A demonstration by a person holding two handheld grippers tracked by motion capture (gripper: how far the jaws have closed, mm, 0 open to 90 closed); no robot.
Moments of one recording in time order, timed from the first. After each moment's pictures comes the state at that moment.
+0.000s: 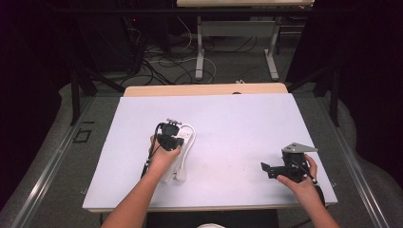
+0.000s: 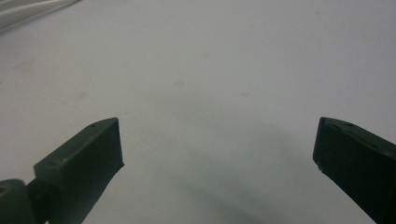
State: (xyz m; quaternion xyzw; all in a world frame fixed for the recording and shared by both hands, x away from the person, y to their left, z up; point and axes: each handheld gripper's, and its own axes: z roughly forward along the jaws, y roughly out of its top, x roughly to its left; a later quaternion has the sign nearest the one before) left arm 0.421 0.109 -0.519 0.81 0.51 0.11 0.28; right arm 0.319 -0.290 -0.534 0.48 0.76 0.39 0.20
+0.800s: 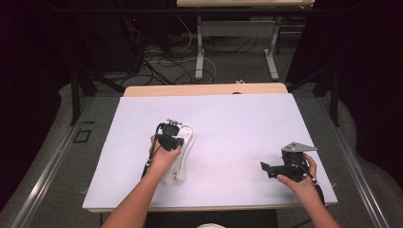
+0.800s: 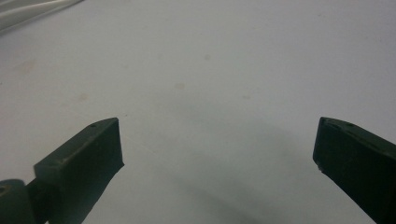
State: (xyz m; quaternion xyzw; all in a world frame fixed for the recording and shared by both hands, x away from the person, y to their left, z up) left arm 0.422 0.108 -0.522 0.80 0.51 0.12 0.28; right arm 0.320 -0.290 -0.533 0.48 0.76 0.39 0.20
